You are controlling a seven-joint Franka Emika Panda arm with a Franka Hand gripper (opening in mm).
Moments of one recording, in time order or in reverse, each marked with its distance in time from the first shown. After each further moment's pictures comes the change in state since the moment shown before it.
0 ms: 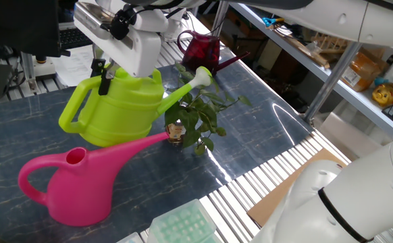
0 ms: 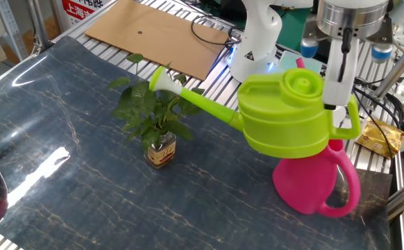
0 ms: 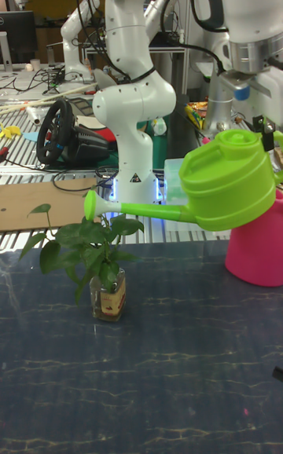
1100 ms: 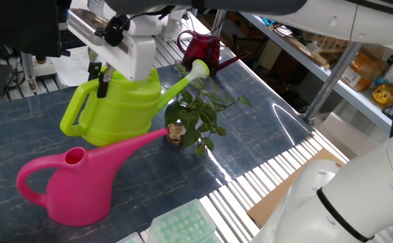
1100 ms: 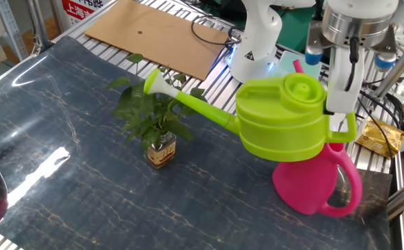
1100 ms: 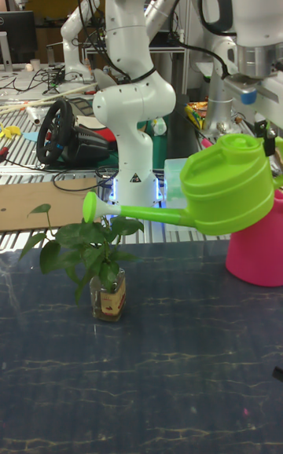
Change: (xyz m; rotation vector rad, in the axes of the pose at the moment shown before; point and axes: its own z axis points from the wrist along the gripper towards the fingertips) arm 0.001 0.004 0.009 0.011 -0.047 -0.045
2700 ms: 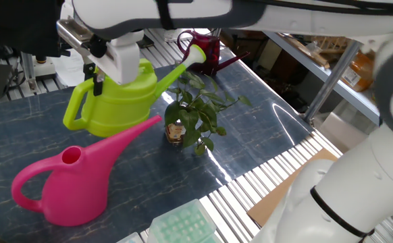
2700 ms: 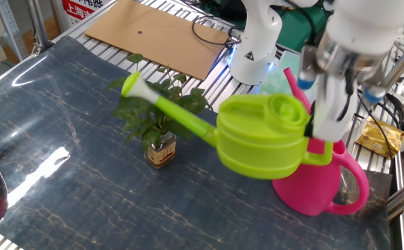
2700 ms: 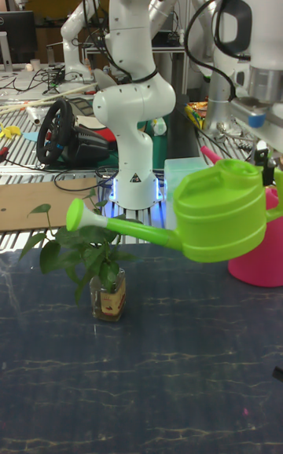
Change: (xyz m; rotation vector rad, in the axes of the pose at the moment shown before) arm -0.019 0.039 0.028 -0.047 -0.166 -0.007
